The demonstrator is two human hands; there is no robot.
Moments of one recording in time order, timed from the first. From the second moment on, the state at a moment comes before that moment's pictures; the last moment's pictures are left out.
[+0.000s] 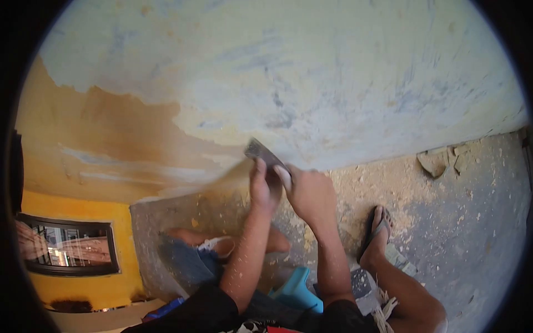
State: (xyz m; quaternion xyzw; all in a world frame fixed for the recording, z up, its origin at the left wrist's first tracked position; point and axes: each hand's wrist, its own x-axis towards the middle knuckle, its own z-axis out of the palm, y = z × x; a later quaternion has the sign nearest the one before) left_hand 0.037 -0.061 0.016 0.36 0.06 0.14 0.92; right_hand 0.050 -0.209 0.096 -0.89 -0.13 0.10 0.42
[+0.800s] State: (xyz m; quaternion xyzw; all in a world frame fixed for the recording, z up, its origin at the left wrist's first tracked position) left_hand 0.021 -0.028 -0.028 0.35 0.10 0.10 0.93; right_hand 0.044 -0.175 0.077 -0.89 -0.13 0.12 0.42
